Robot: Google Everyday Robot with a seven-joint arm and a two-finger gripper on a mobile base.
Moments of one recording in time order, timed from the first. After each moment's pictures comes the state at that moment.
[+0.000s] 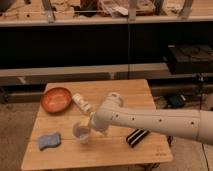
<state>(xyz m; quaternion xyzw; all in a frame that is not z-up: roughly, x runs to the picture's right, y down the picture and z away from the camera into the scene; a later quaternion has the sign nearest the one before) -0.064 0.203 0.732 -0.12 -0.31 -0.54 0.77</state>
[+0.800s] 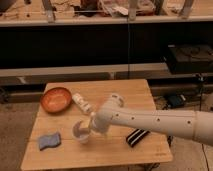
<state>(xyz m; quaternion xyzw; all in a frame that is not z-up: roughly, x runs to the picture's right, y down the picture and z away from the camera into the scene) -0.067 0.217 0.746 -0.13 -0.32 -0.55 0.76</state>
